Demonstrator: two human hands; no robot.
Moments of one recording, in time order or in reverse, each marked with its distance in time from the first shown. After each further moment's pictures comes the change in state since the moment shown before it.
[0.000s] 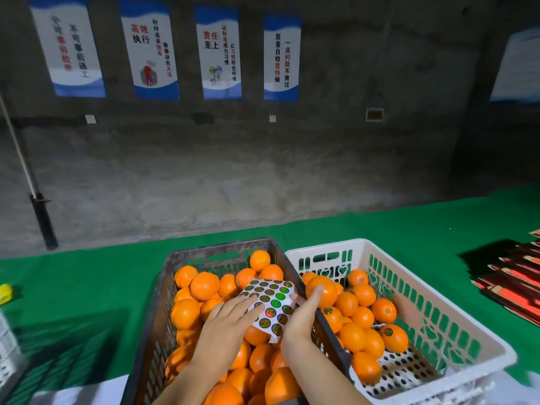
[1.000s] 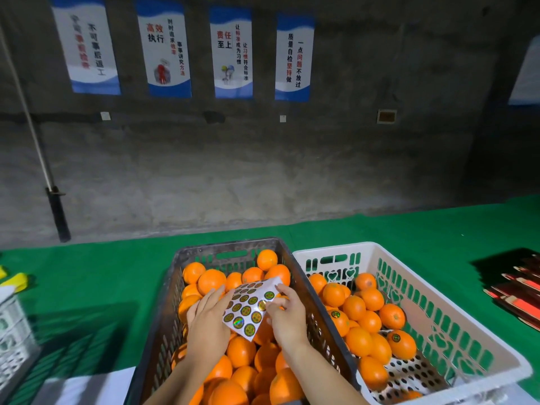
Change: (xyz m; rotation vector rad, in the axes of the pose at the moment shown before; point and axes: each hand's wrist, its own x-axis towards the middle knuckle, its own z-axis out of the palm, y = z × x) left_hand -0.009 -0.023 0.005 -0.212 0.008 -0.603; right_hand 0.005 0.015 0.000 -0.568 -0.217 -0.296
